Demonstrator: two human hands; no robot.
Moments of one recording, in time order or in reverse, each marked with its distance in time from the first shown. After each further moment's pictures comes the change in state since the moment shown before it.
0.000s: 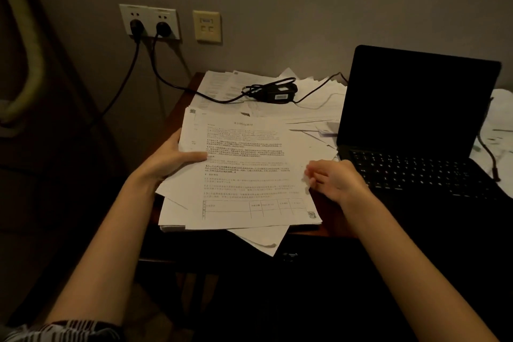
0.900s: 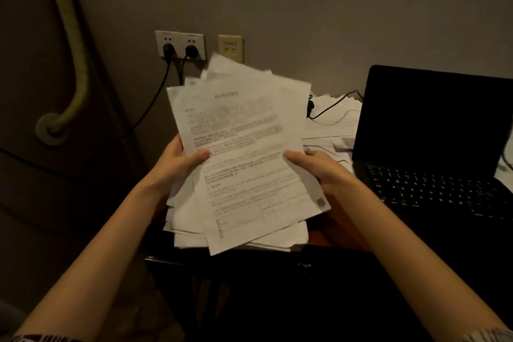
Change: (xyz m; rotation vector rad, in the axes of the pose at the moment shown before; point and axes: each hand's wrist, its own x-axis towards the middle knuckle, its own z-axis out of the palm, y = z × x) left_hand -0.046 0.013 -0.005 -0.289 0.093 0.336; right_hand 0.017 -0.018 0.043 -0.401 -0.371 -0.173
